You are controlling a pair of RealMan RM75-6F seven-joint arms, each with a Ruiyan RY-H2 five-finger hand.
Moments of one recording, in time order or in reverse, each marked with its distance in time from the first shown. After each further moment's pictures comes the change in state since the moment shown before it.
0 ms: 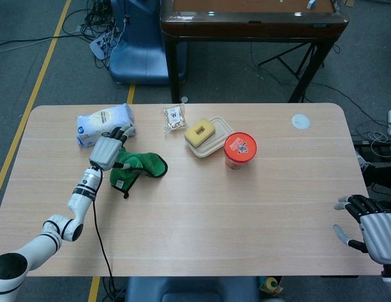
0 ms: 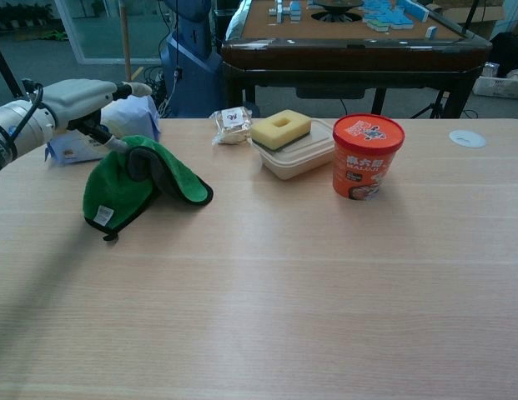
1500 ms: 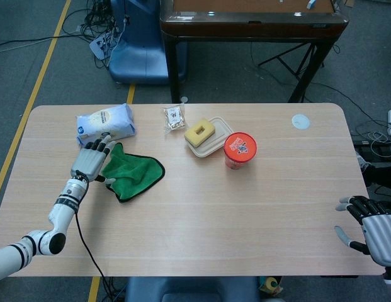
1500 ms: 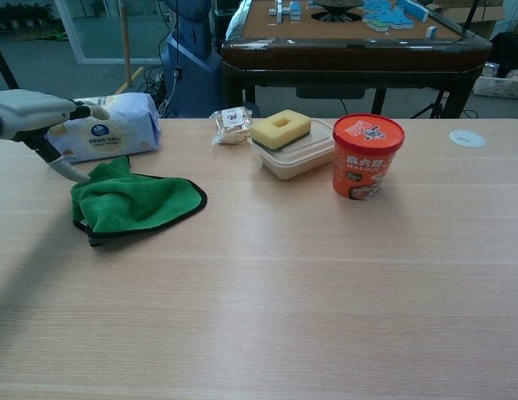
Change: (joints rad) left arm 0.088 0.303 0.011 -0.541 -0.330 -0.058 0.552; right arm -0.010 -0.002 -0.004 0.014 -0.013 0.023 0.017
